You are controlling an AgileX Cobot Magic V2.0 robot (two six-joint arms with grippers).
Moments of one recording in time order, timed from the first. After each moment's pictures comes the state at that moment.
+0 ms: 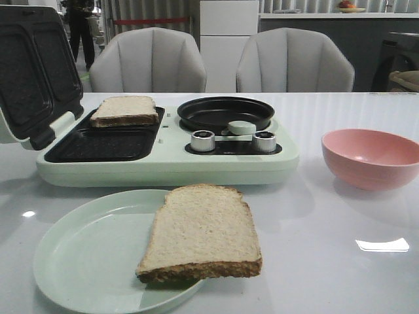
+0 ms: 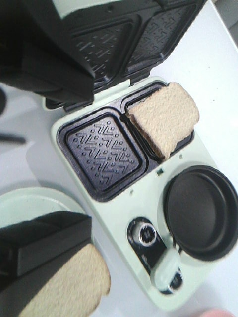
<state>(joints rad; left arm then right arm) -0.61 1.15 -1.26 0.24 0.89 -0.11 0.00 0.82 -0.67 -0.12 0.69 0.09</state>
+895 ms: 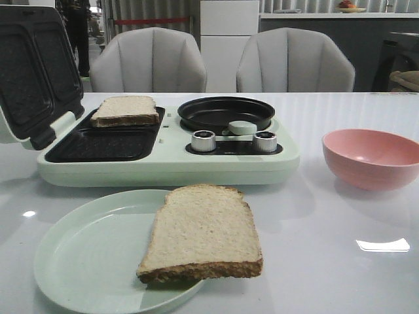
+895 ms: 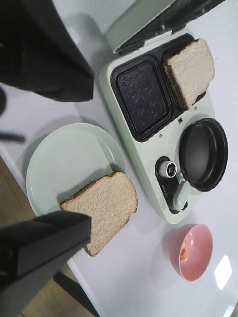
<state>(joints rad) -0.61 0.52 -0.75 0.02 0.79 -0.11 0.01 0.82 -0.68 -0.07 0.73 0.08</state>
